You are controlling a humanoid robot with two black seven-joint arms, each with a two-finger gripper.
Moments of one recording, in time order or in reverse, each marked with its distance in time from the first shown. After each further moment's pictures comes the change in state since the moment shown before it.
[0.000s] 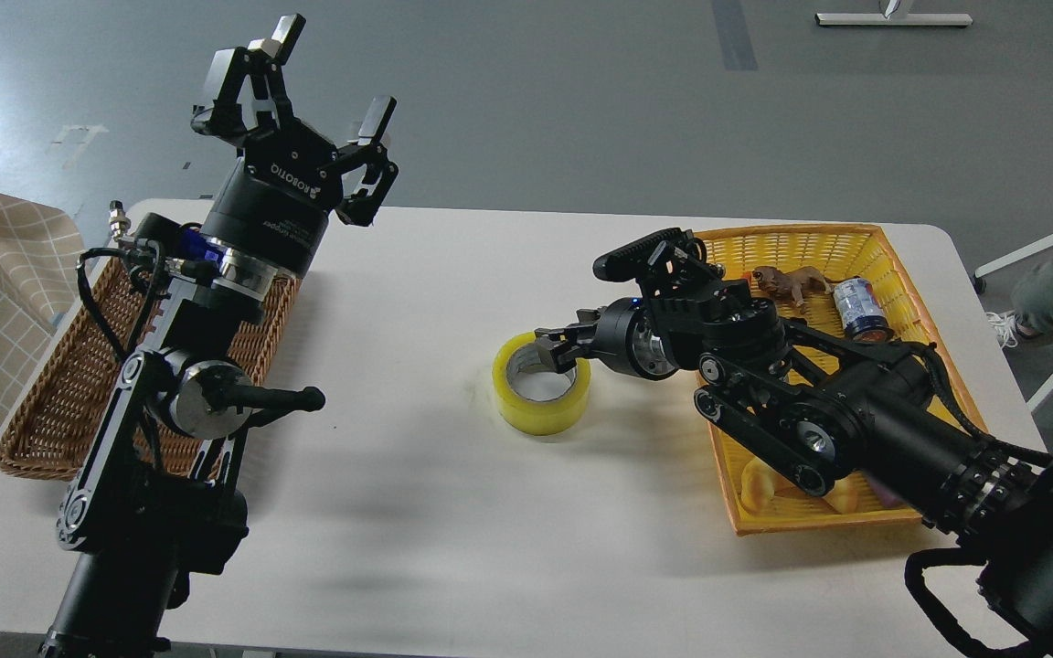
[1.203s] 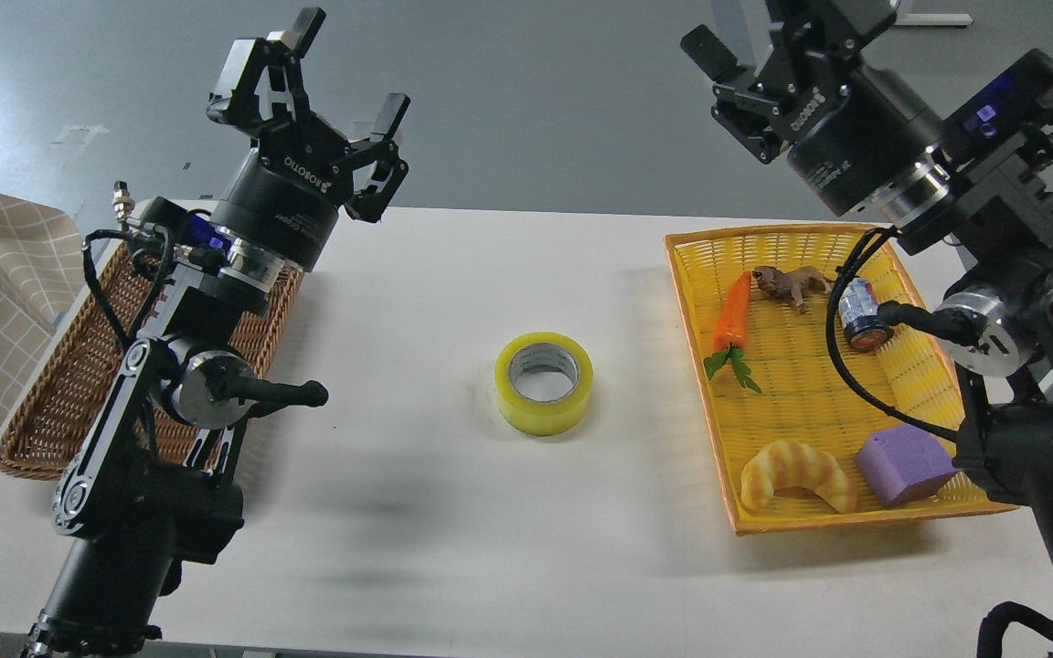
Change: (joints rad) left arm -0.040 0.038 0.066 0.002 0.008 0.016 0.002; right arm -0.348 -0.103 0.847 0.657 1.001 -0.124 0.005
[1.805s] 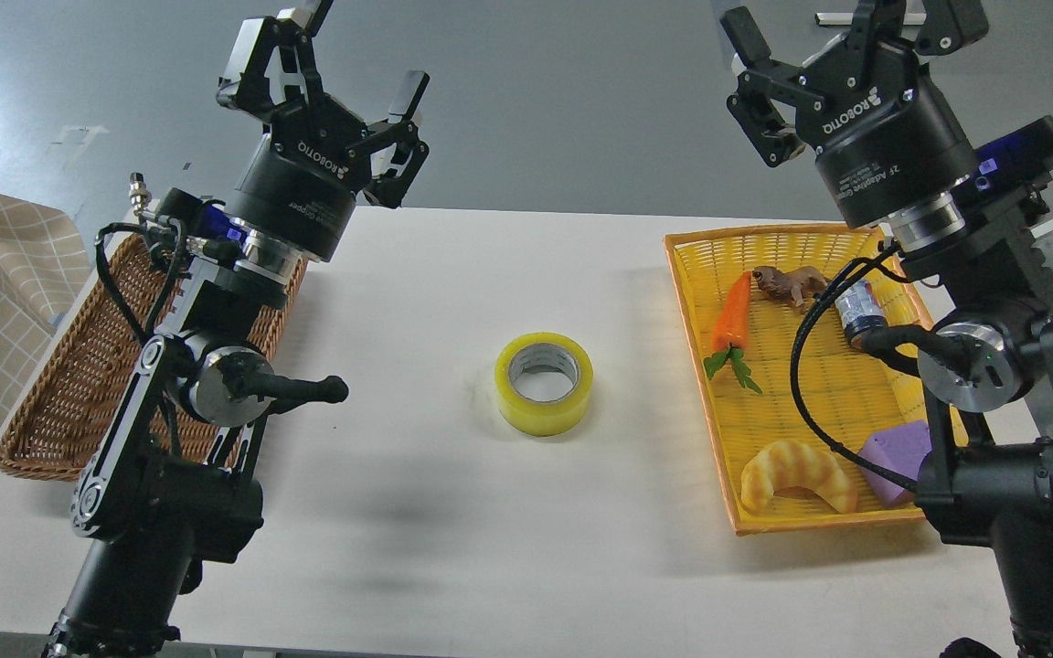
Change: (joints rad) left arm -0.001 -0.044 -0.002 -0.045 -0.007 0.028 -0.003; right arm -0.092 0.103 0.051 0.012 0.110 -0.021 0.050
